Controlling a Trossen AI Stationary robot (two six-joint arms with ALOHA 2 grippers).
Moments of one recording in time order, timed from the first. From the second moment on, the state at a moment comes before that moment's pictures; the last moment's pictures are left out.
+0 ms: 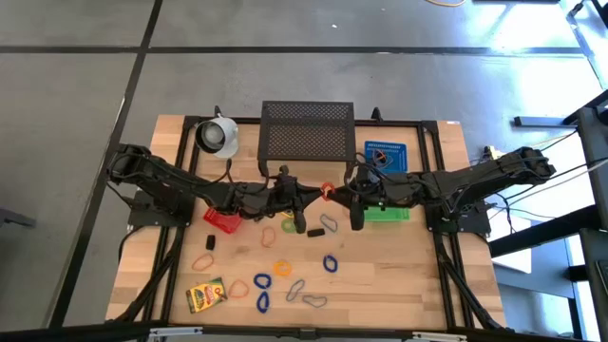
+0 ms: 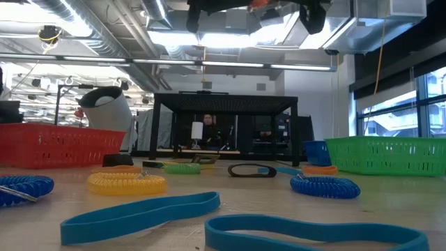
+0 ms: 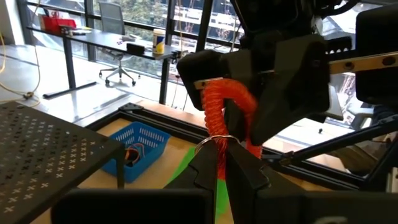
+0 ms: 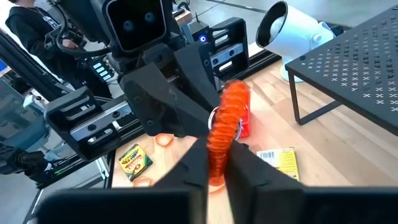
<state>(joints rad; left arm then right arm) -0.21 1.53 0.97 0.50 -0.53 -0.22 0.25 1.22 0.92 0.01 0.33 0.56</state>
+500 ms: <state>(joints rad) -0.21 1.53 0.97 0.46 -0.55 -0.31 0.21 1.18 0.92 -0.23 0.32 0.65</state>
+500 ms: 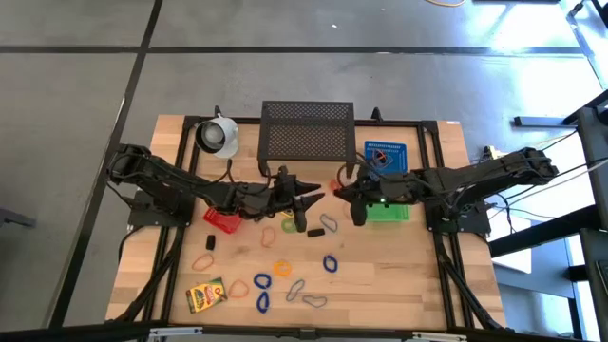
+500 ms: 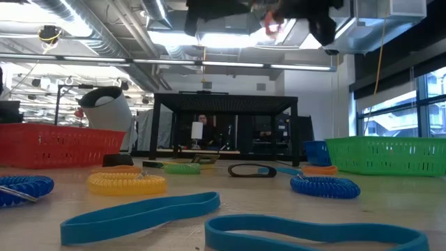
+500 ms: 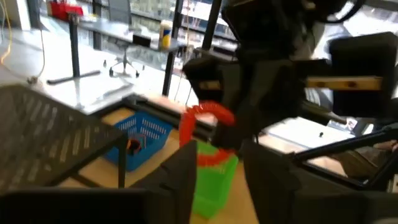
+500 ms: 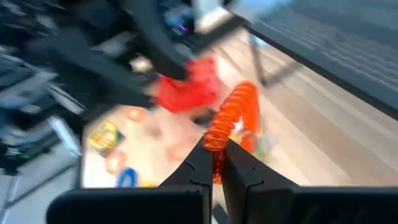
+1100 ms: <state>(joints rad) -0.17 1.53 0.97 0.34 -0.61 -0.38 0.15 1.15 0.91 -1.04 0.16 0.91</state>
